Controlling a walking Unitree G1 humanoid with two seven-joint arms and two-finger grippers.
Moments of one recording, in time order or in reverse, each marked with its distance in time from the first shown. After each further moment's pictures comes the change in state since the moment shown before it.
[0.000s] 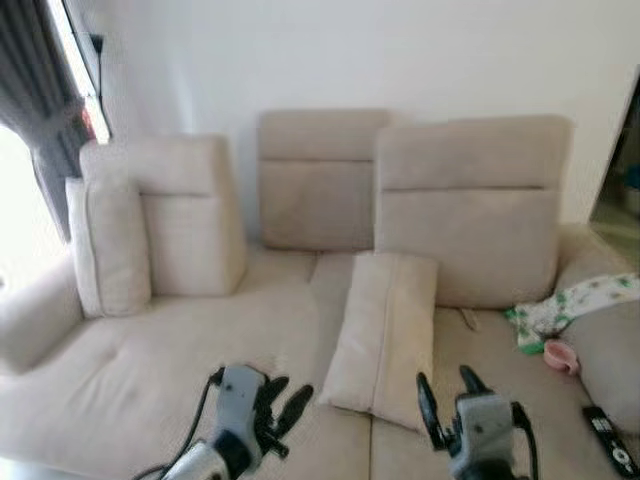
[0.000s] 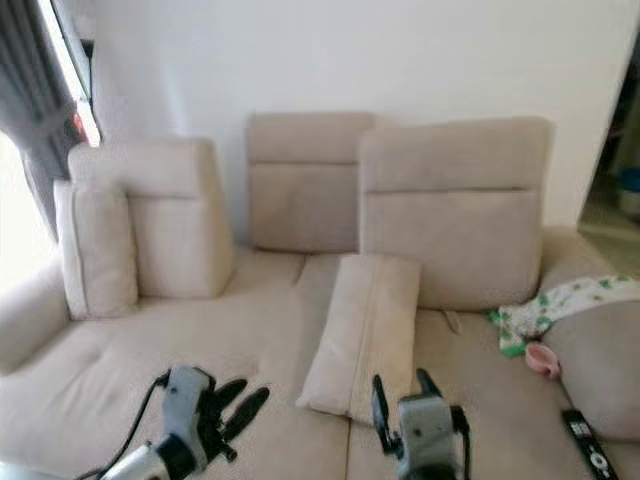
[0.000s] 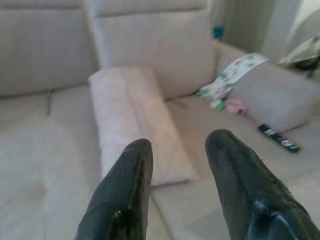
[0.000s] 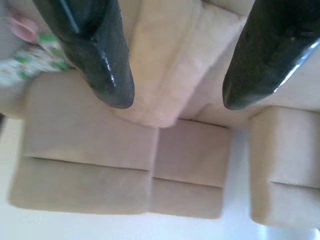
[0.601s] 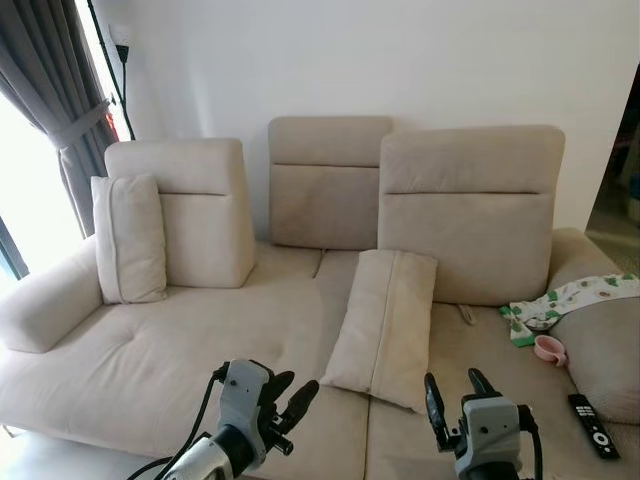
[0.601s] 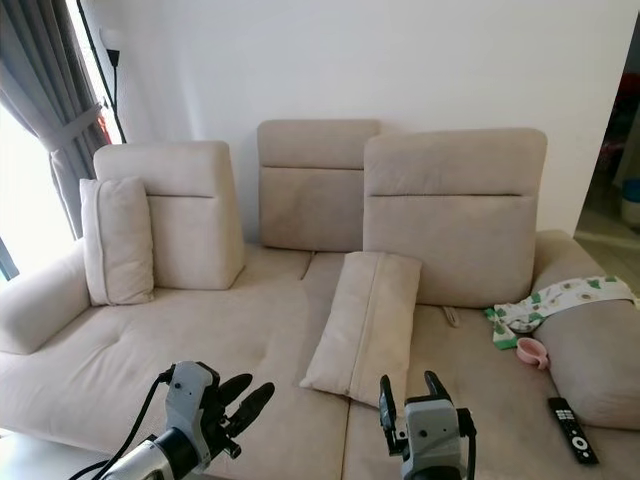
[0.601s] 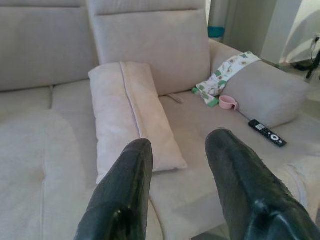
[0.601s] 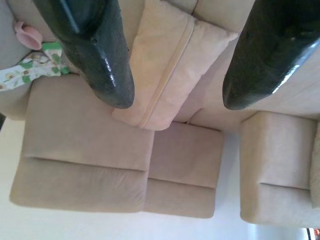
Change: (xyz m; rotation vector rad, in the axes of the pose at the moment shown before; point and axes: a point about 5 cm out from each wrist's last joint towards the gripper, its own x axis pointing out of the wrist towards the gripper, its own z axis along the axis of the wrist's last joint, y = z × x) left arm -0.001 -0.001 -0.004 -0.005 0.014 -0.005; right arm 0.000 0.003 -0.002 -0.004 0.003 -0.003
